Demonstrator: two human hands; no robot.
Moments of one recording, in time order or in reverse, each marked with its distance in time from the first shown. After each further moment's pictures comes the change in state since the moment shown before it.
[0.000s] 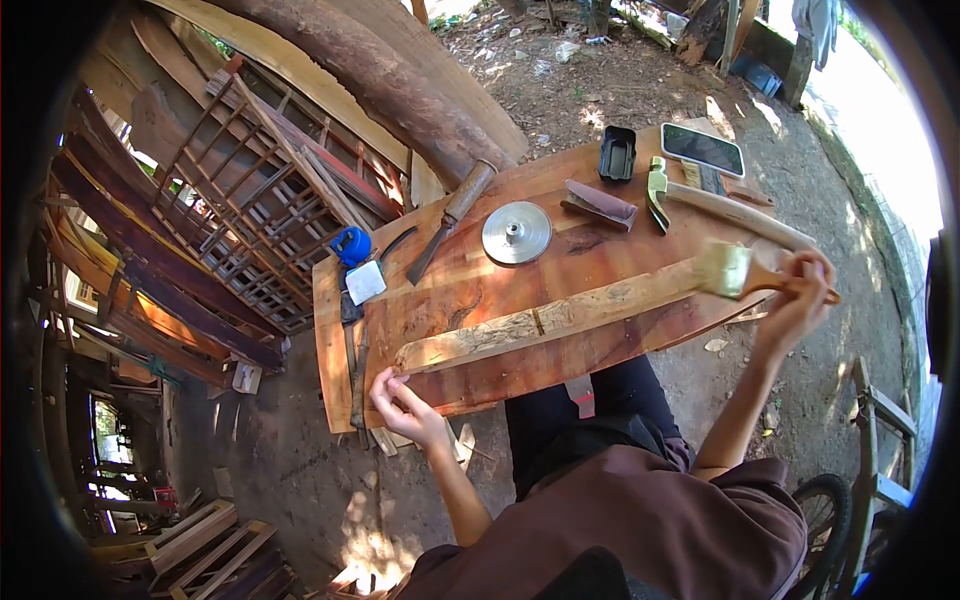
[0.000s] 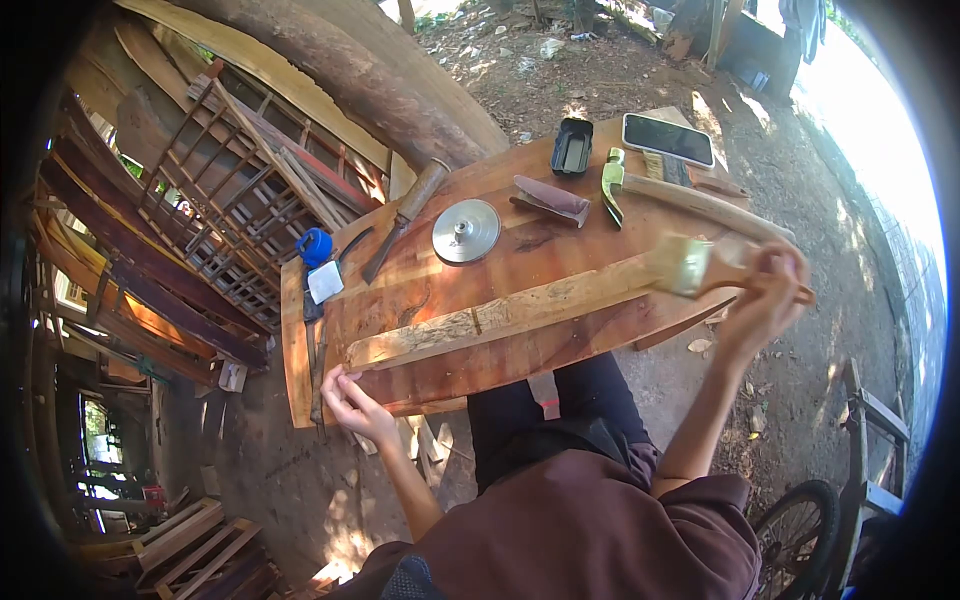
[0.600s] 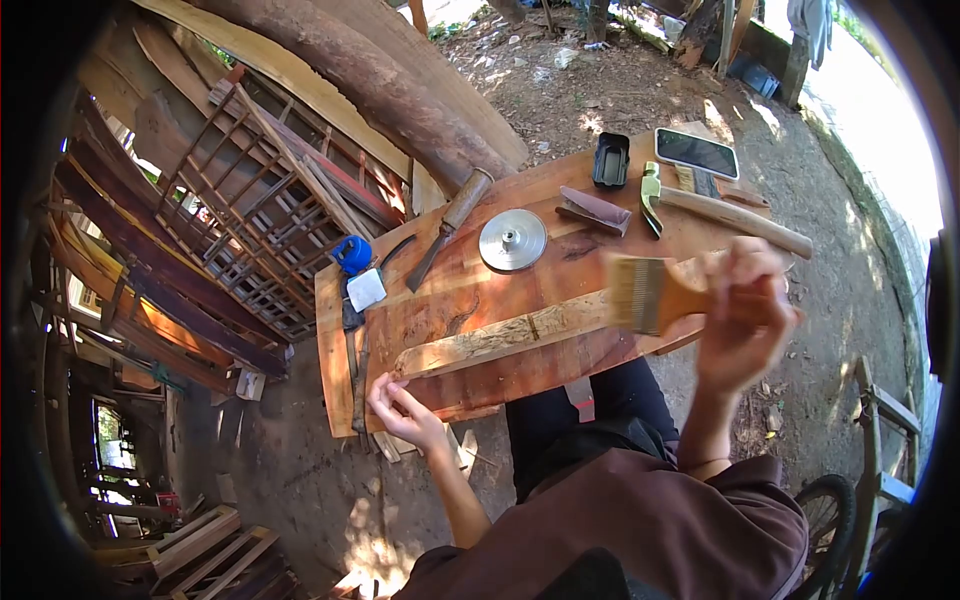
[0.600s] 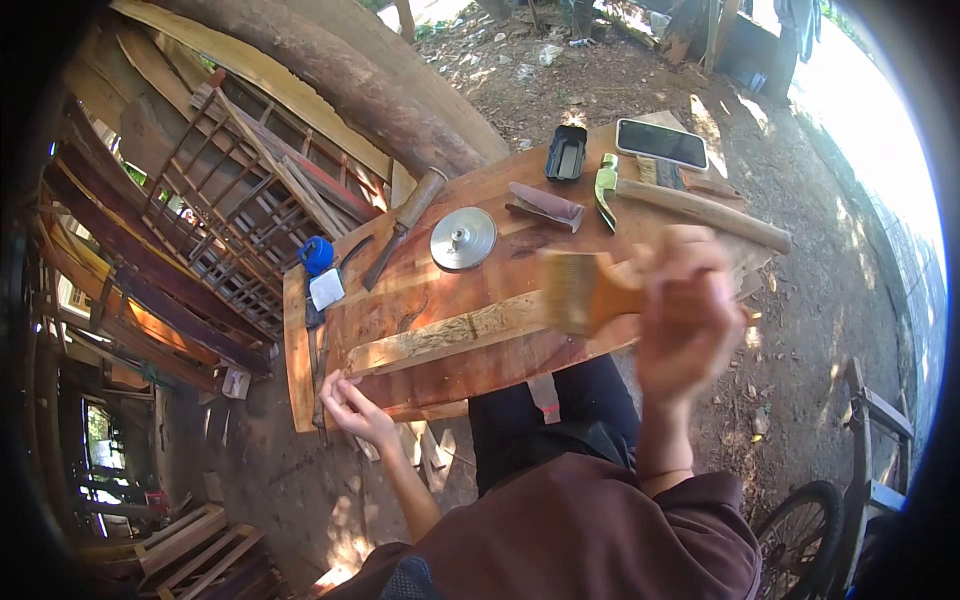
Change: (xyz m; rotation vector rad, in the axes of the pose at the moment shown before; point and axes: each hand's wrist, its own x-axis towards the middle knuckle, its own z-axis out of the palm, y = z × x) left_hand 0.002 -0.006 0.002 -0.015 0.020 -0.005; right_hand -0.071 -0.061 0.037 0.592 -0.577 0.298
